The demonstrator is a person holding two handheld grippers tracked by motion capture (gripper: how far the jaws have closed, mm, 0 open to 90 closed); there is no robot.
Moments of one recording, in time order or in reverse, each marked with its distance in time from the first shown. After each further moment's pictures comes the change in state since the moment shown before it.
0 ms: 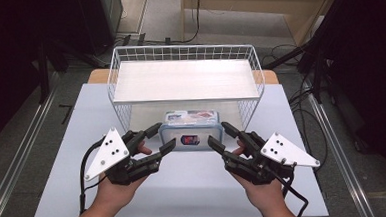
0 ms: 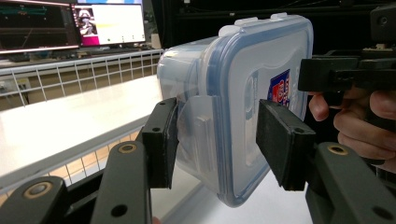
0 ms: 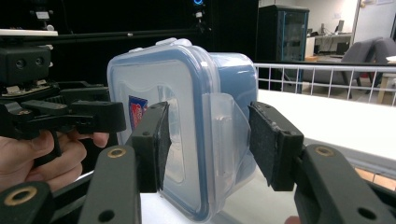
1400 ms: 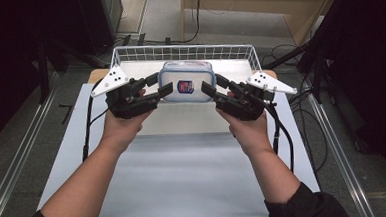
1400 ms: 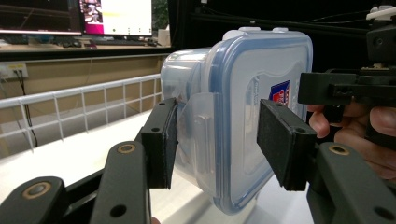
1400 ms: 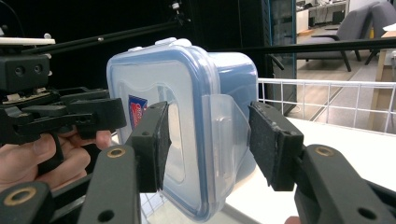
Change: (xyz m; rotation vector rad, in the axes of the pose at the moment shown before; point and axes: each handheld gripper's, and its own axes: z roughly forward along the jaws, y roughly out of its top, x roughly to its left) left arm 0.105 0.033 0.070 0.014 -0.009 -0.112; right arm -0.079 0.037 0.089 0.062 -0.028 0.118
